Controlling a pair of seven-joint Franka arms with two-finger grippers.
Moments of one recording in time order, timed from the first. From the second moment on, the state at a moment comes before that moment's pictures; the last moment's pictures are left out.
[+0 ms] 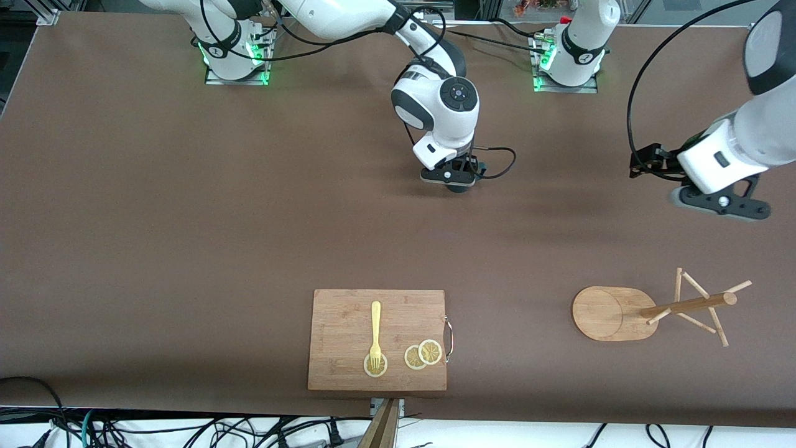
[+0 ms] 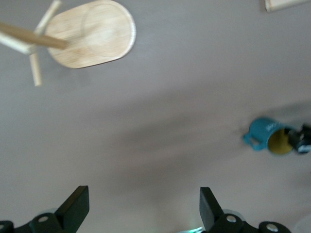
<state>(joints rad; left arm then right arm) 0.03 0.19 -0.13 -1.51 0.01 1.49 0.20 0.98 0.89 0.01 -1.13 0.03 2.04 1.10</state>
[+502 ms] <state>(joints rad) 0.05 0.20 -0.13 -1.63 -0.08 1.50 0.62 0.86 0.68 0.00 -1.11 0.08 1.84 1.04</state>
